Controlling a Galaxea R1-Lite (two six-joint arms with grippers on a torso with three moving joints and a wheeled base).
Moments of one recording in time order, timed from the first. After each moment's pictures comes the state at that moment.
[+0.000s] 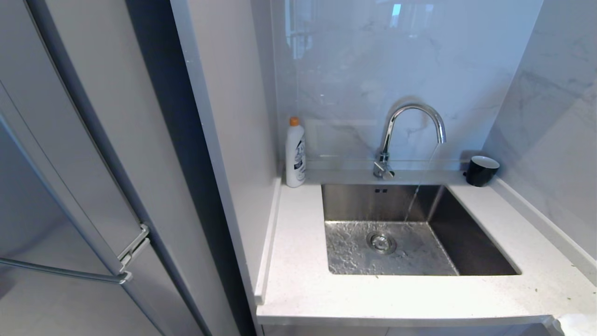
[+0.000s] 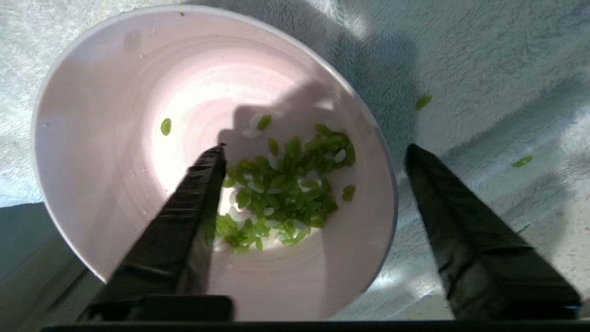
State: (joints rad) left arm 0.00 0.00 -0.02 0.06 -0.04 0.07; right arm -1.36 2.06 -0.66 -0.07 0.14 -0.34
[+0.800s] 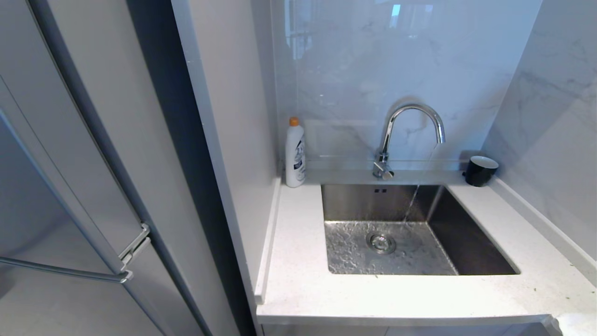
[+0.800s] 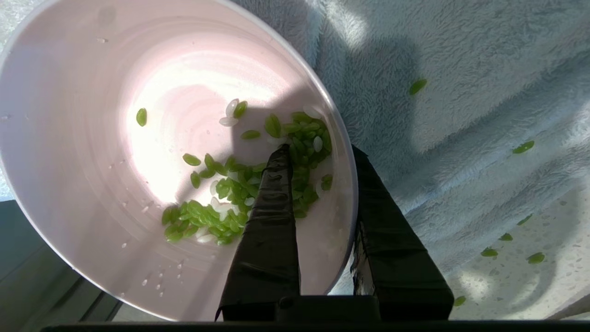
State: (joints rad) left arm 0.00 0.00 -0.02 0.06 -0.04 0.07; right arm -1.36 2.06 -0.64 -0.08 0.14 -0.33
